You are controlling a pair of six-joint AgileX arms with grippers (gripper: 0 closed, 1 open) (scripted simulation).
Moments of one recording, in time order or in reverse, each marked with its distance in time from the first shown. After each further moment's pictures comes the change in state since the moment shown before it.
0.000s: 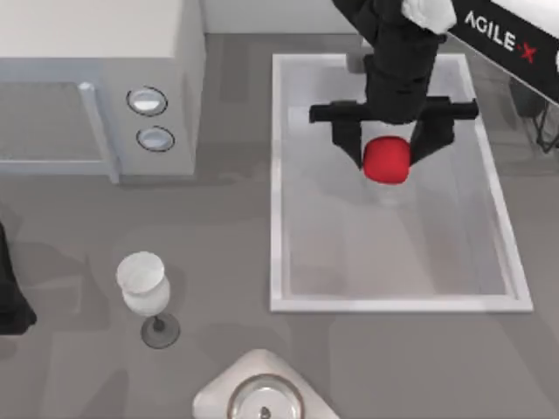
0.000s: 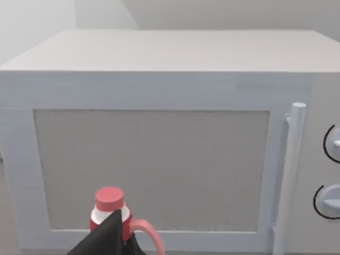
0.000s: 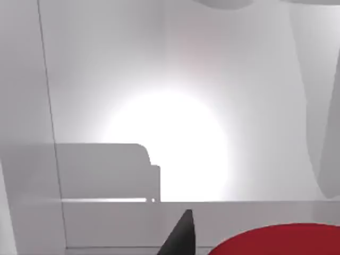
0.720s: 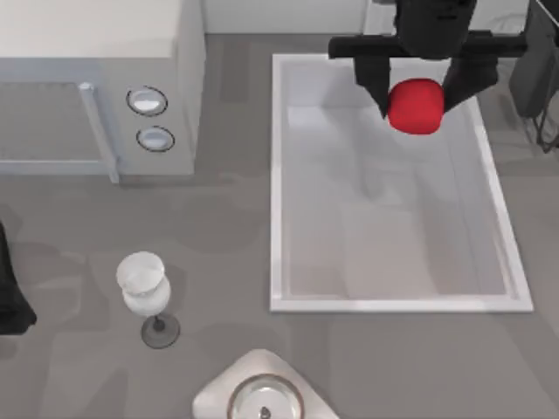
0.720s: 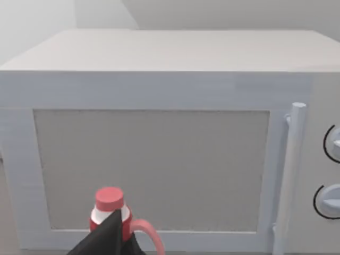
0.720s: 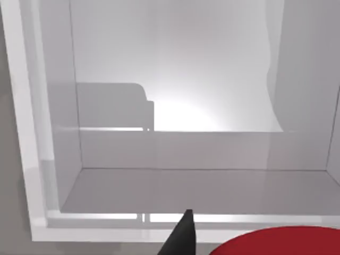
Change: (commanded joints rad) left arm 0.000 0.000 0.000 0.000 0.000 0.000; right arm -0.002 -0.048 0.317 -0.337 -0.001 -0.005
